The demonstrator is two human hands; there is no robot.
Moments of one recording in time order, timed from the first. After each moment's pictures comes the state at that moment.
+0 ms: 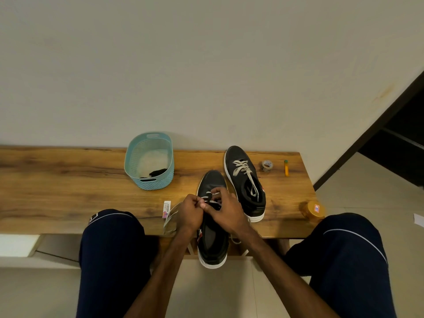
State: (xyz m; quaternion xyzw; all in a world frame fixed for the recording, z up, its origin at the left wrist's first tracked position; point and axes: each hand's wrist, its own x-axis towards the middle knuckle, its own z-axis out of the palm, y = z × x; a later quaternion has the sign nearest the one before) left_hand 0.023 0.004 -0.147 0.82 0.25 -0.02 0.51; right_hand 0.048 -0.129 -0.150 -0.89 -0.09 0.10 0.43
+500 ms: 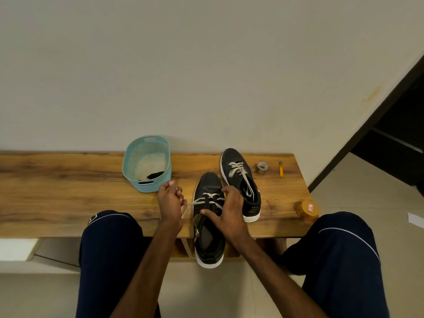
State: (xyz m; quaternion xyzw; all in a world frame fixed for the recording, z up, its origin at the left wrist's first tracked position) left_hand 0.033 0.024 -0.113 0.54 0.30 0.14 0.77; right_hand 0.028 -0.137 -0.155 -0.90 -0.08 -0.03 0.42
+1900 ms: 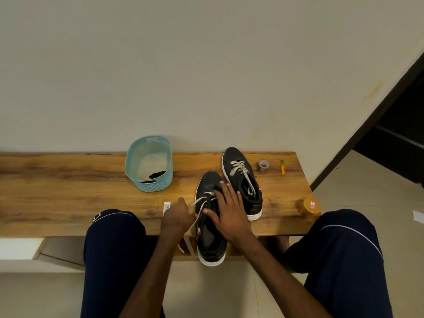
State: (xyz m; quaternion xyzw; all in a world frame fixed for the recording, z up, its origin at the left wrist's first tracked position) left_hand 0.012 0.026 -0.117 0.93 0.21 -0.18 0.24; right_hand 0.029 -0.139 -0.162 -0.96 -0.17 -0.01 0.23
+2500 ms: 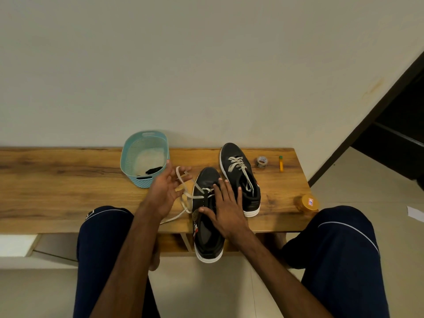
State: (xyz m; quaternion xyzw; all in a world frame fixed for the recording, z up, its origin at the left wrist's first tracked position) left_hand 0.032 0.049 -0.062 0.56 0.20 -0.06 0.80; right_hand 0.030 -0.138 -0.156 -0.97 -0.18 0.02 0.17
